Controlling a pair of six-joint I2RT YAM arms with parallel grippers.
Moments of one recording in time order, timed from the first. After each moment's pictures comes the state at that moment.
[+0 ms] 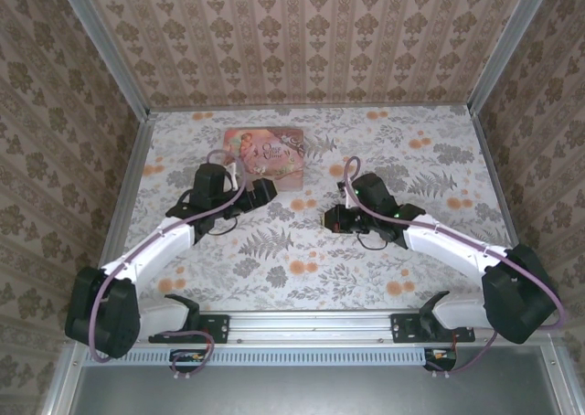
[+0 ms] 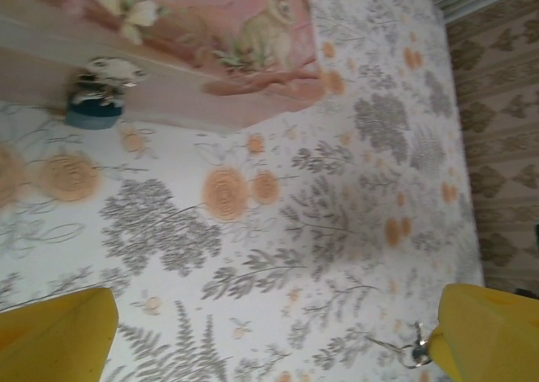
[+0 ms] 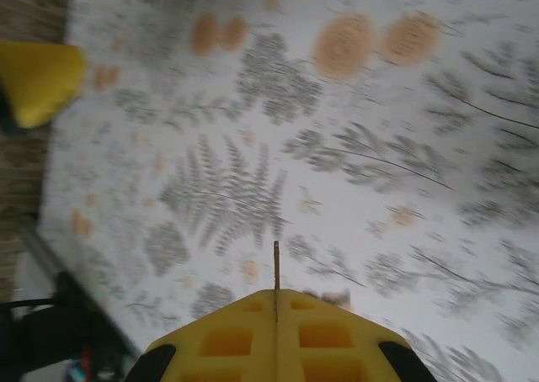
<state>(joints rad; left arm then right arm) -0.43 1.22 0.71 -0.12 0.43 -0.73 0.57 1.30 0.74 -0.19 -0.38 0.66</state>
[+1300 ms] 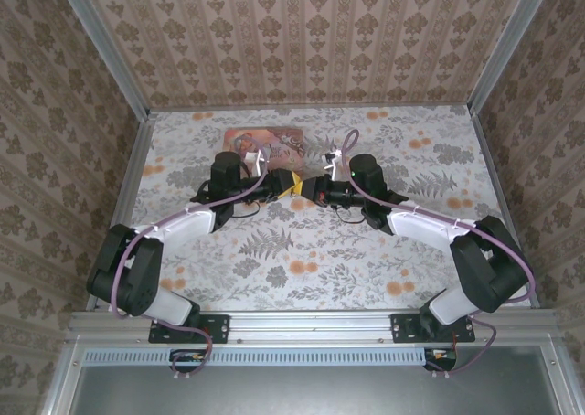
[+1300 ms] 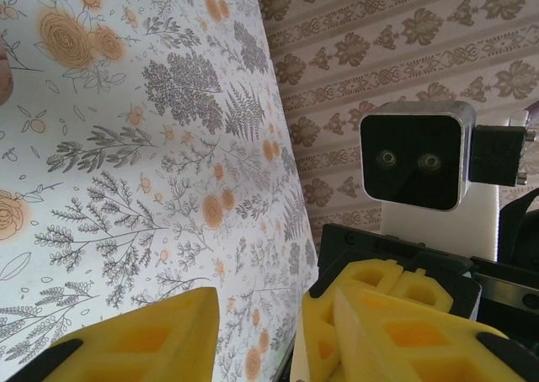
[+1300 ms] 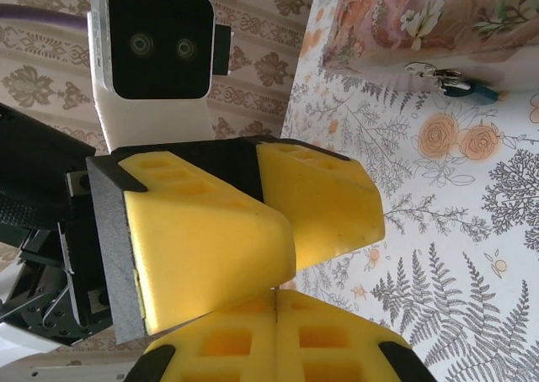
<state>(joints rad) -0.50 1.47 0.76 0.38 0.78 -0.99 0.54 1.51 0.82 0.39 -0.64 1.02</state>
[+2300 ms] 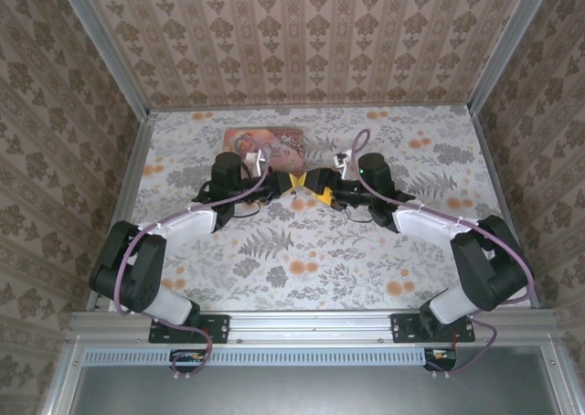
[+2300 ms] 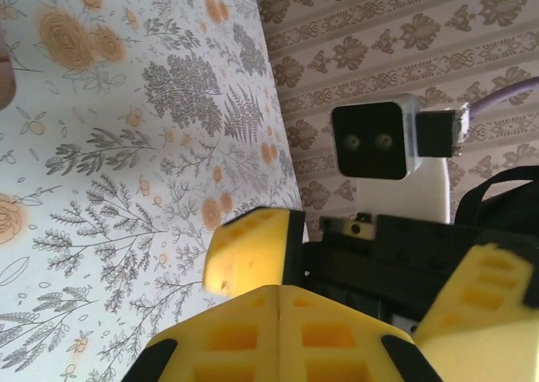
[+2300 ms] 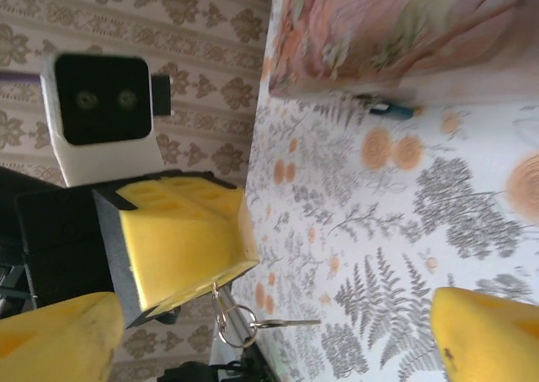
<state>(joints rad) -0.49 1.49 0.75 0.41 0.79 -1.00 0.44 1.49 0.79 0.33 -0.63 1.01</state>
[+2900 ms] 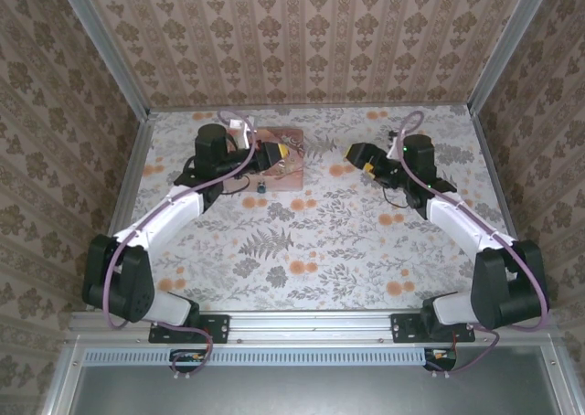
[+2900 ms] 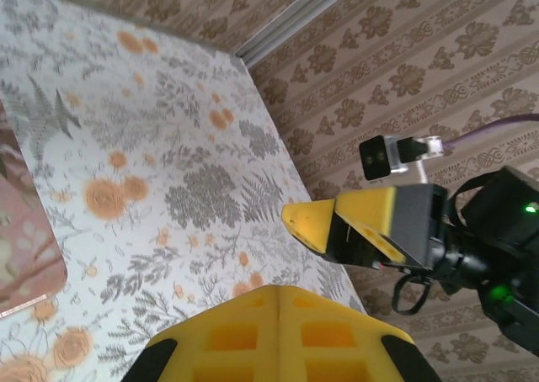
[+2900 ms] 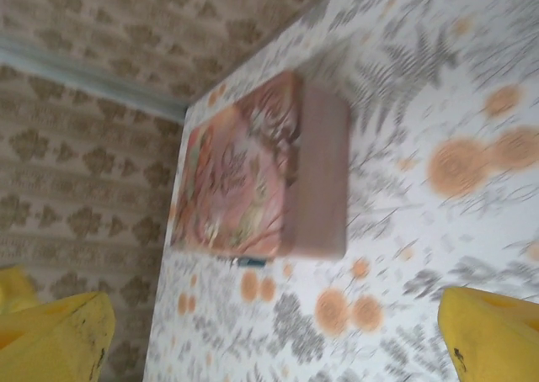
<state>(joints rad) -0.42 1.41 1.01 0.13 0.70 -0.72 0.15 1.37 0.85 0.09 -0.48 0.79</state>
